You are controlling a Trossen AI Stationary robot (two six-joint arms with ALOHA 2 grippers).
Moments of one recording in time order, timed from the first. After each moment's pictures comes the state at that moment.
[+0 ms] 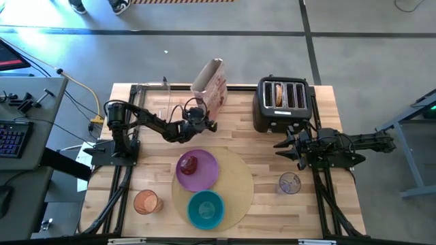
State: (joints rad) left arm 0.18 1.88 0.70 0.68 -0.80 -0.53; right arm 0.09 0.02 0.01 0.03 -0.07 0.20
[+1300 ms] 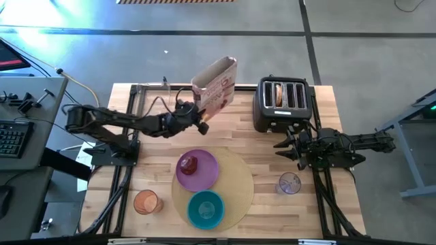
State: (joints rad) left arm 0.14 1.38 0.70 0.24 -0.61 -0.25; right arm 0.09 0.02 0.01 0.03 -0.07 0.20
